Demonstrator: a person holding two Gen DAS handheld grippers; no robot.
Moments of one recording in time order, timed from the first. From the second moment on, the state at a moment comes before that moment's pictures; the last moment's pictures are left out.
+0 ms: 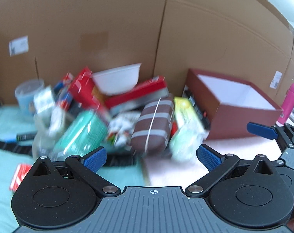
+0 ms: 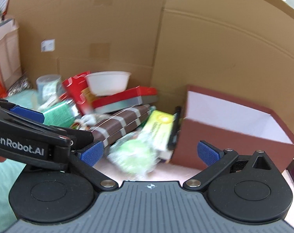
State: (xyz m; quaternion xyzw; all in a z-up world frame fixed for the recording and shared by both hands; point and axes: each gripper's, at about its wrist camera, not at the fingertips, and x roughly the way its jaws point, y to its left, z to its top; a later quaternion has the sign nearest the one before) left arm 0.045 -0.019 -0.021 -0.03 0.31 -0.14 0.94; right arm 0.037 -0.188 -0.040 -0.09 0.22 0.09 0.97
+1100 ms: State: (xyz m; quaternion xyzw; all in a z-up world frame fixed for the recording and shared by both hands) left arm 0.075 0.050 -0.084 -0.08 0.38 -0.11 0.91; right arm 0.071 -0.167 -0.089 -0.05 0.29 0.10 0.95
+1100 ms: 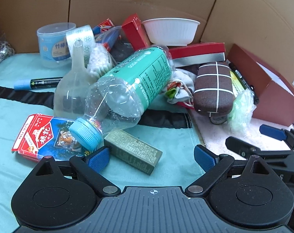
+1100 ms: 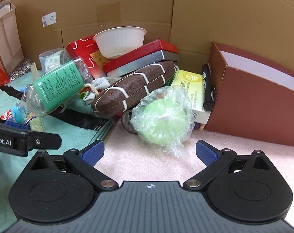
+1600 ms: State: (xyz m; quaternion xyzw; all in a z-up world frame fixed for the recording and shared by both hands) left arm 0.091 0.047 -0.085 -0.04 0.38 -0.12 0.92; right arm 0.102 -0.168 -0.095 -0.05 0.30 0.09 0.95
